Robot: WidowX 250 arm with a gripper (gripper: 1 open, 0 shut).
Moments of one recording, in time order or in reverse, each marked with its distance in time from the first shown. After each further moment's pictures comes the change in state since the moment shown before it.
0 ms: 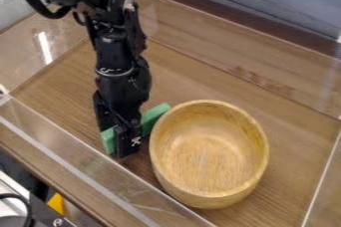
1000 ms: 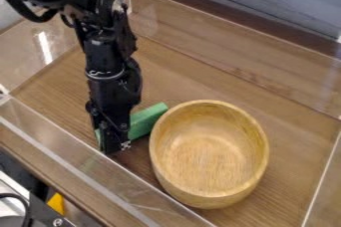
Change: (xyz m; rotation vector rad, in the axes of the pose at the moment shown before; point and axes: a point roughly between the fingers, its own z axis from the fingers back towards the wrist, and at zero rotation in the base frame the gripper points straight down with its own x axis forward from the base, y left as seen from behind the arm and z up) arm -0.016 0.002 0.000 -0.008 -0.004 0.020
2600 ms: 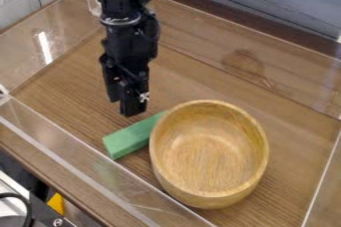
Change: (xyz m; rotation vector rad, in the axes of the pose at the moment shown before) arm 0.026 0.007 0.047 -0.040 -0.018 -0.012
